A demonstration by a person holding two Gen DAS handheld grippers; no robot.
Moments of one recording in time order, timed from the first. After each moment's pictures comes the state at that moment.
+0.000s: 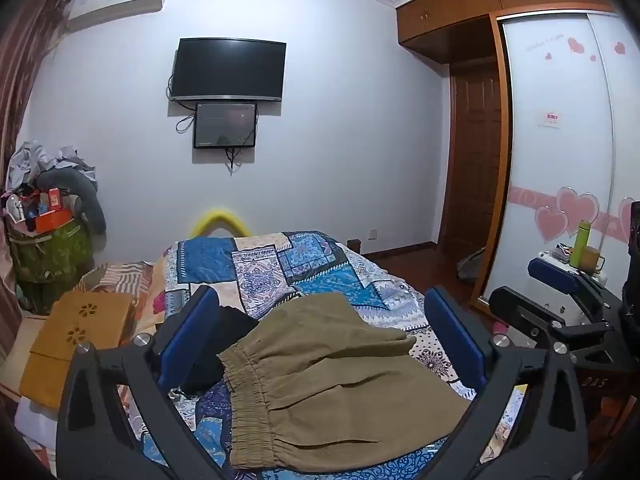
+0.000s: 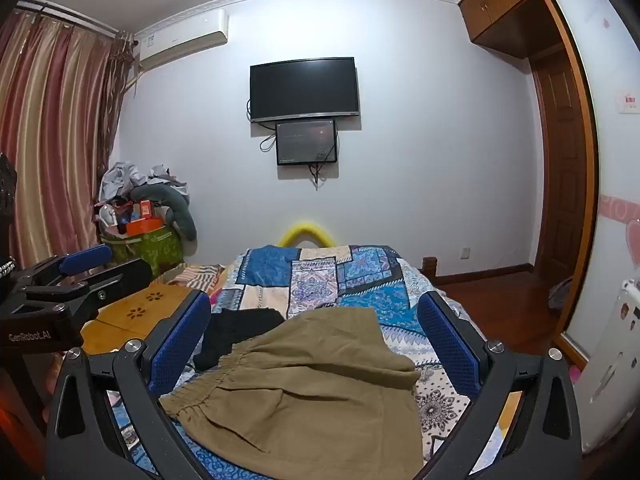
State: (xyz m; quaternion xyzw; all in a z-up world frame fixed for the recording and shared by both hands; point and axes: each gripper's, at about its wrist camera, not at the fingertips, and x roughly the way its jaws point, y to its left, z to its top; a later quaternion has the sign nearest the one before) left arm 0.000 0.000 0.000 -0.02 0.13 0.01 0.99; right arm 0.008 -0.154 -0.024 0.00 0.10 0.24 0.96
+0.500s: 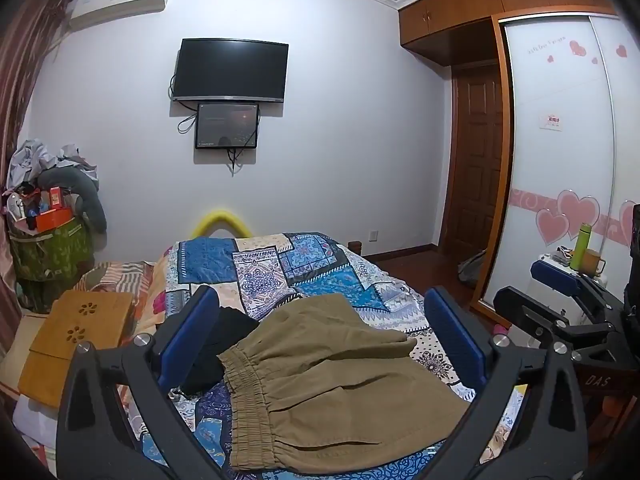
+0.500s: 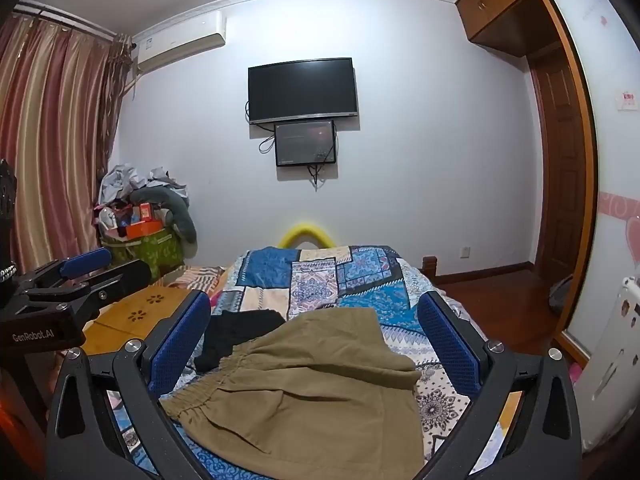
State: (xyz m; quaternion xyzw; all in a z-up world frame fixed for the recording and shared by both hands) left arm -0.001 -0.003 -0.004 -0.03 0.13 0.01 0.99; right arm 0.008 -0.155 -0.024 0.01 0.10 0.24 0.96
